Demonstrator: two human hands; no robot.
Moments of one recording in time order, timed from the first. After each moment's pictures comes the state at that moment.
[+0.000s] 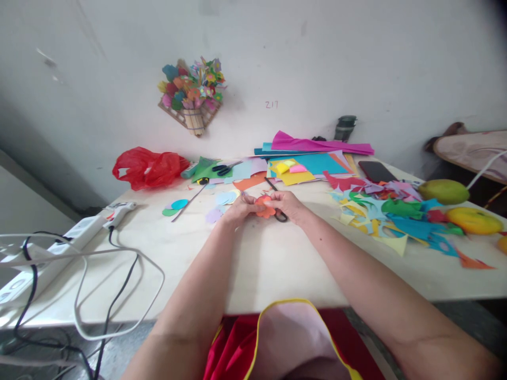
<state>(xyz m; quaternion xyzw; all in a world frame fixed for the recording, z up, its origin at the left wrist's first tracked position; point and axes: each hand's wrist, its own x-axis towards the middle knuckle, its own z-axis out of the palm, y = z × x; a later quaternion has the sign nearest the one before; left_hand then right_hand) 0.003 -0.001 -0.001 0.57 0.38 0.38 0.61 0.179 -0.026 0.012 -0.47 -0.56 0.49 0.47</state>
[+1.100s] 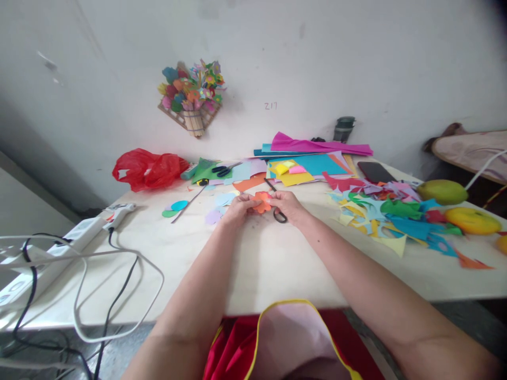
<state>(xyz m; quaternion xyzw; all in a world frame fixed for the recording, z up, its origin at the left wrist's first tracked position) 0.007 -0.002 -0.002 0.50 0.37 0.47 0.63 0.175 -0.020 0.005 -0.48 -0.52 0.48 0.52</state>
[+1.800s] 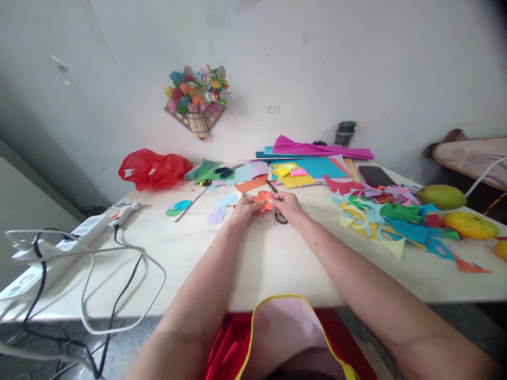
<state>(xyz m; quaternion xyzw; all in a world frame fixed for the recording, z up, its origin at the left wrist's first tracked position) 0.015 -0.008 -0.006 0.51 0.36 0.47 0.63 0.171 -0.023 0.007 -0.50 -0.52 0.41 0.55</state>
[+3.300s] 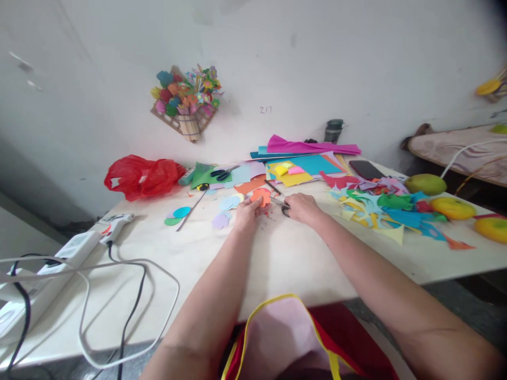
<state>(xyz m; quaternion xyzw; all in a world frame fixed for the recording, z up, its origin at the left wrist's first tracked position) 0.017 -0.009 -0.003 0.37 0.36 0.55 0.66 0.183 -0.047 0.038 -0.68 -0.73 -0.03 0.00</state>
